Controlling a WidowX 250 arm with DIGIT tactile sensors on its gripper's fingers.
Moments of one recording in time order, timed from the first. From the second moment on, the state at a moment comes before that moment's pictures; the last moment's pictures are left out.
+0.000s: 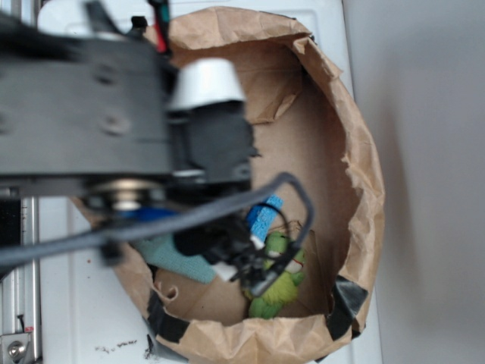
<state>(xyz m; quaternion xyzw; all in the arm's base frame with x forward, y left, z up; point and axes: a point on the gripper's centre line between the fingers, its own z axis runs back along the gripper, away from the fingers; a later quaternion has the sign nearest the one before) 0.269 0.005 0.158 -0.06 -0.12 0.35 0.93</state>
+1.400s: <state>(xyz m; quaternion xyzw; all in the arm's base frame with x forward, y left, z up) 0.303 0.014 0.087 -0.07 -0.12 0.35 0.93</state>
